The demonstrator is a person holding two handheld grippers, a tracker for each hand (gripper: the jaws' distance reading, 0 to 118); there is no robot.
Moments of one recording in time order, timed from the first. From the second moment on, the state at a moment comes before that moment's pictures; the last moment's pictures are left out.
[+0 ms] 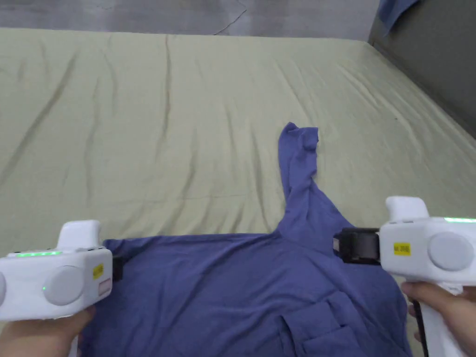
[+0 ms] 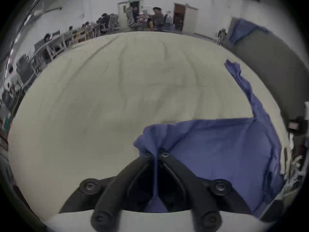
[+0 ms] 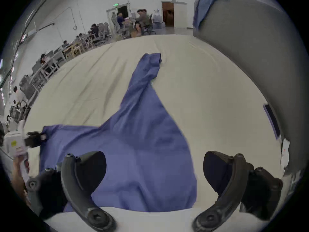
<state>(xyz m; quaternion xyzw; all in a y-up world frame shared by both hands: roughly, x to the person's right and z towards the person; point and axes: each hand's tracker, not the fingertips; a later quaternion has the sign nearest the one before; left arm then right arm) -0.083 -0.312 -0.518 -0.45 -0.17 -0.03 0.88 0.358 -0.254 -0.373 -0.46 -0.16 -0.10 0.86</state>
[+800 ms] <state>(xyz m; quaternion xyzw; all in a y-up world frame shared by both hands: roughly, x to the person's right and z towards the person) -0.163 -0.151 -0.385 -0.32 -0.20 0.13 0.92 0.270 -0.149 -0.208 -0.26 -0.11 -0.06 0.96</state>
